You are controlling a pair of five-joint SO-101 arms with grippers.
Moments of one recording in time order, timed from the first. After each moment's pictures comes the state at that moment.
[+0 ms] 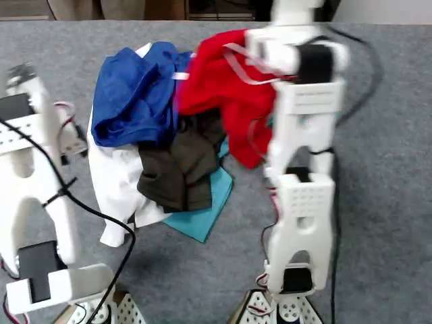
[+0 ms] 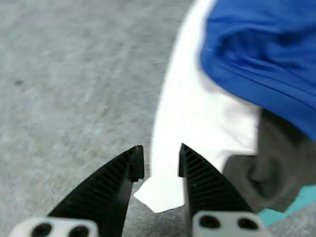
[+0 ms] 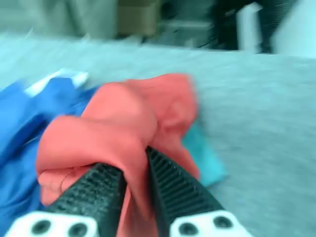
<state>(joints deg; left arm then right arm) -17.2 -8.7 3.0 91.5 2.0 -4.2 42.0 -92.9 101.4 -10.3</state>
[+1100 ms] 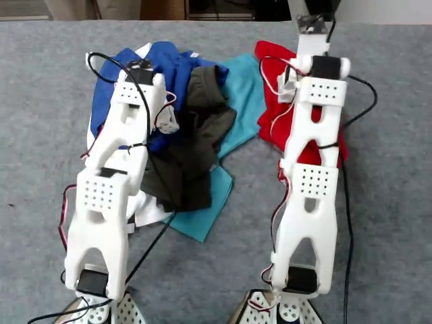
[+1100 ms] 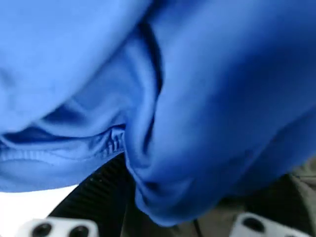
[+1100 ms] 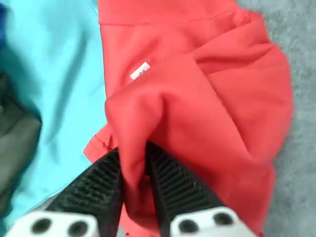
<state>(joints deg) 6.6 56.2 -47.9 94.0 13.3 3.8 68.8 -92.2 101.5 -1.3</state>
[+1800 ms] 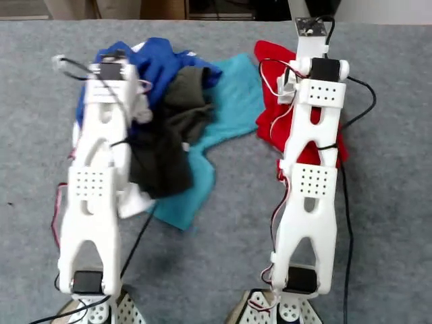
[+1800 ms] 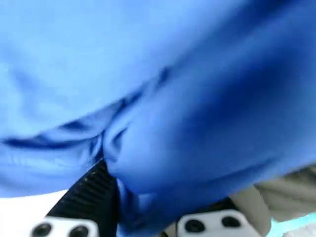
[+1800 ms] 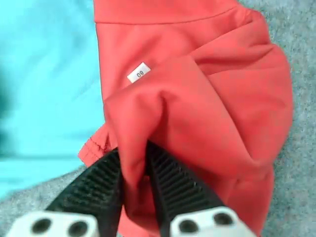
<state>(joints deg) -7.7 68.4 -72.9 100.3 10.3 3.8 69.8 -92.9 101.5 -1.3</state>
